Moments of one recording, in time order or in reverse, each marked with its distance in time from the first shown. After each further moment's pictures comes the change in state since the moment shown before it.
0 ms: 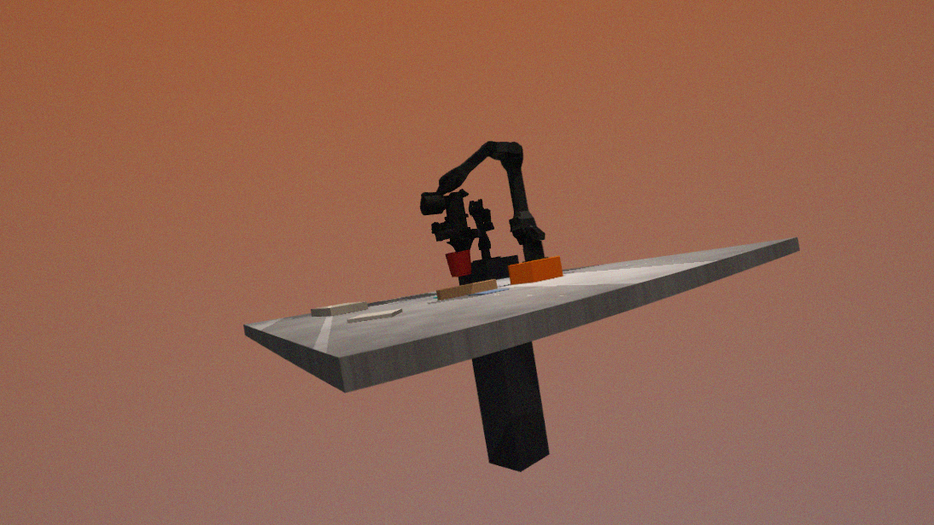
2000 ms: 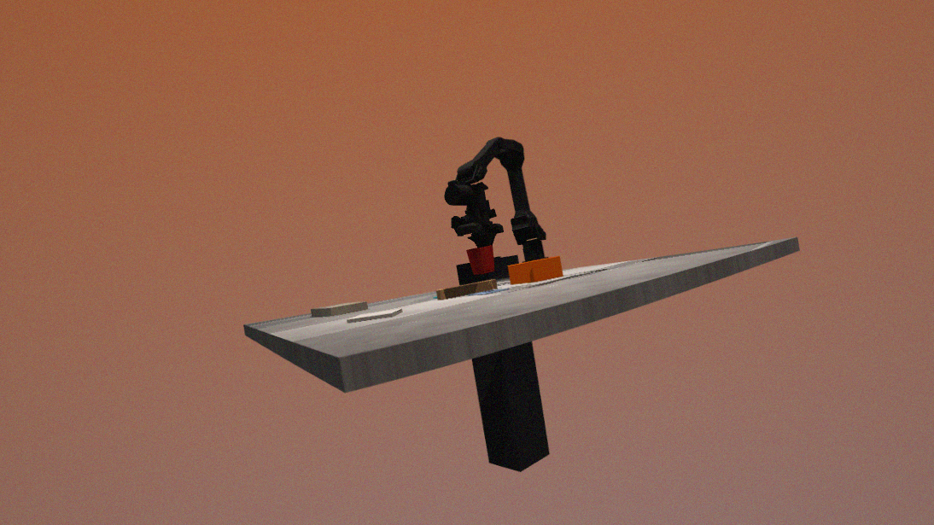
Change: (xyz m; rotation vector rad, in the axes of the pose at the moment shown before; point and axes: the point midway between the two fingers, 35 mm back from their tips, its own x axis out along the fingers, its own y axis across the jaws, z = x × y) arm 0.002 0.049 -0.099 -0.003 0.010 0.009
